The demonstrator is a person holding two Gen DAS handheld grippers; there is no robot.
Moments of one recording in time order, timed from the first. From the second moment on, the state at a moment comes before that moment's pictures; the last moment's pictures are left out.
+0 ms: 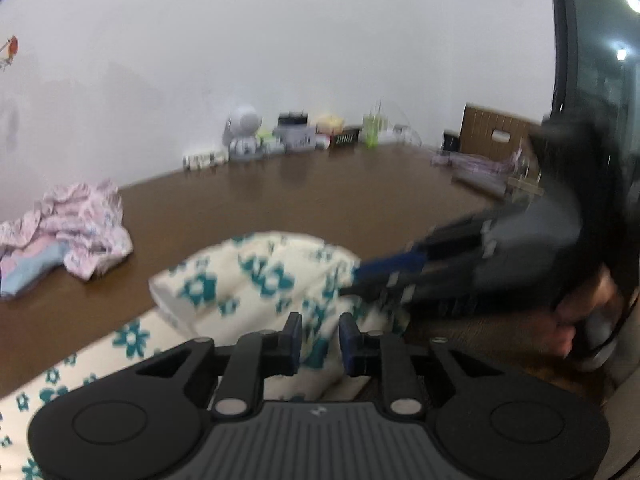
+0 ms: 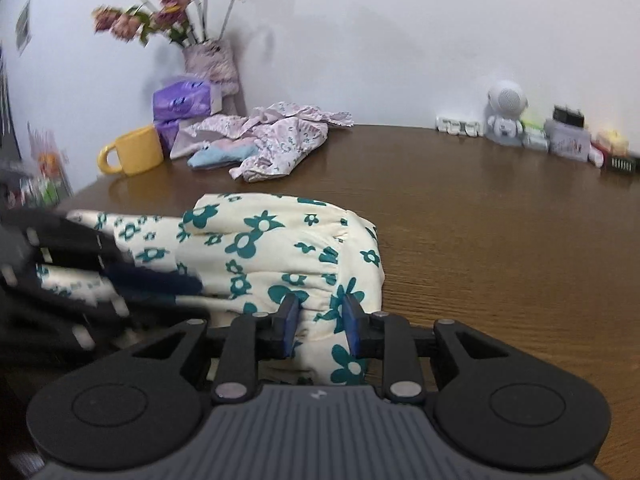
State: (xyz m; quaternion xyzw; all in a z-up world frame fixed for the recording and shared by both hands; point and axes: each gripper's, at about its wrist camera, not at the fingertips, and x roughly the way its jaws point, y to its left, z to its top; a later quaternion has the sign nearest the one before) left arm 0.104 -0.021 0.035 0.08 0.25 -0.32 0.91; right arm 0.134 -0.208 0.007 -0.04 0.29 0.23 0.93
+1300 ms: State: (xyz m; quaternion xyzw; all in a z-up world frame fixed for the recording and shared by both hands) left arm 0.168 -0.033 0.020 0.13 0.30 -0.31 0.89; right arm 0.166 -0.217 0.031 0.01 0.27 0.23 0.94
